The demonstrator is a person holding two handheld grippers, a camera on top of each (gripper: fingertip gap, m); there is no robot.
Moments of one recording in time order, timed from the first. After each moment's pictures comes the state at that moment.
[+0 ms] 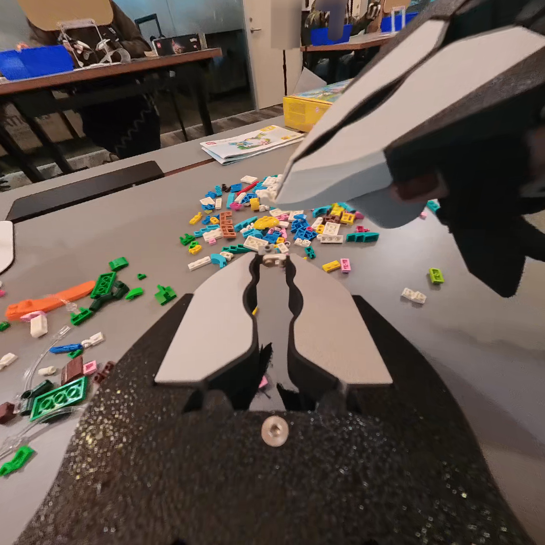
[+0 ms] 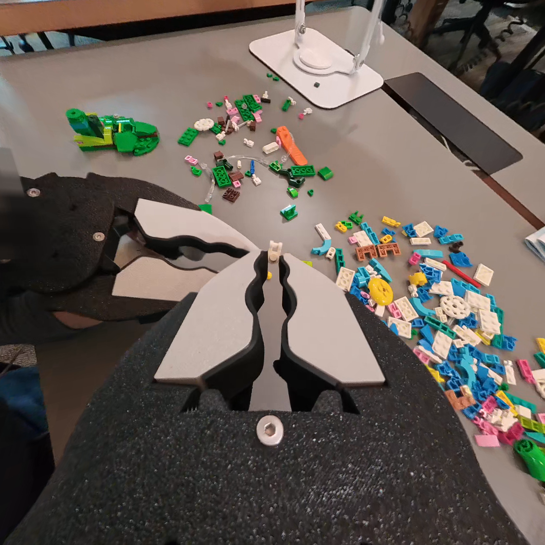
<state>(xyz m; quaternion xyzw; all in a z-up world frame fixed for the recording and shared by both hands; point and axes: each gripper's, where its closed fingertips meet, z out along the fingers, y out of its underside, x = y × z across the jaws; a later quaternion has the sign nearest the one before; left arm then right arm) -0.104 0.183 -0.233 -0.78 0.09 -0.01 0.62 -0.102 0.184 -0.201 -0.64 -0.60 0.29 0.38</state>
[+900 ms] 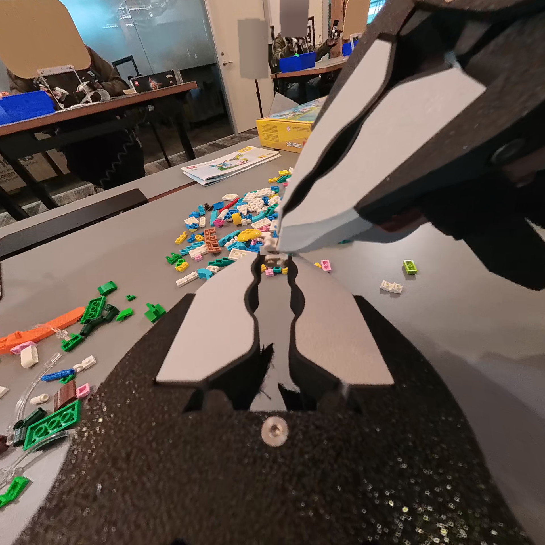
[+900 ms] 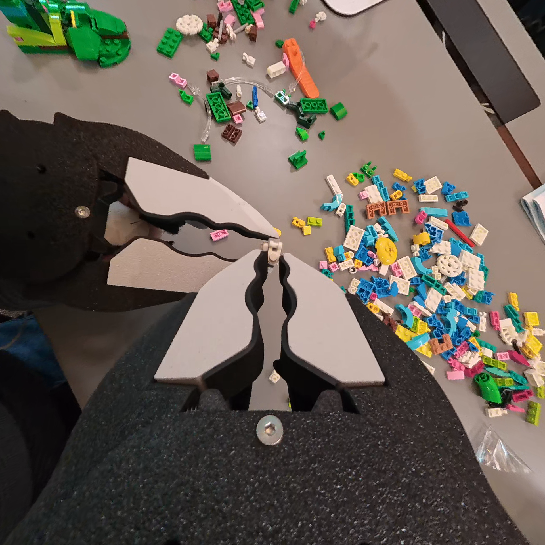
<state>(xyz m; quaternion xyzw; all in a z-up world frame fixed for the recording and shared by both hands) -0.090 0.174 -0.226 -0.75 0.14 -0.02 0.64 -0.088 0.165 -0.218 -0.67 -0.64 0.18 0.33</state>
